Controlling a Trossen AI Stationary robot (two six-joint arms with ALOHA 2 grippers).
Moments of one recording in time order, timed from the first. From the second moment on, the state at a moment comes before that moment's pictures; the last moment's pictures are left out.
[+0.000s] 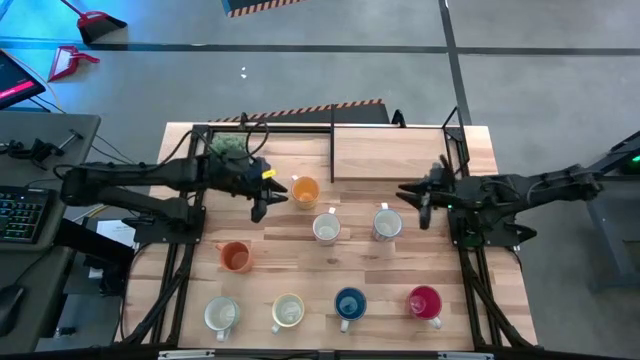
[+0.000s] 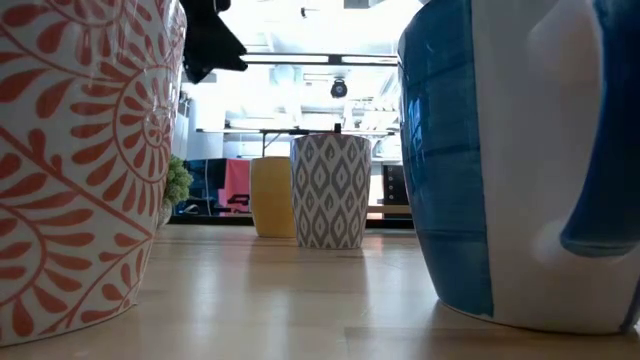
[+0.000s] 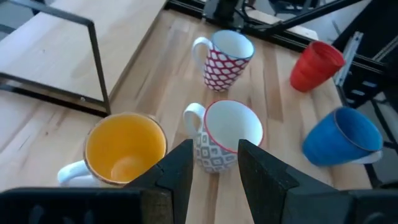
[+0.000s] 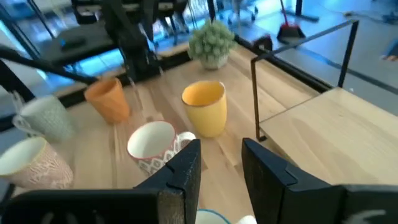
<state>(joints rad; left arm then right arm) 0.13 1.03 0.81 -0.32 0.10 -0.22 0.19 0.62 0.62 -0.38 0.45 0.39</state>
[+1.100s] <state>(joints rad) 0.11 0.86 0.78 -0.58 -0.09 -0.12 -0.12 1.87 1.73 -0.88 -0.06 -0.07</state>
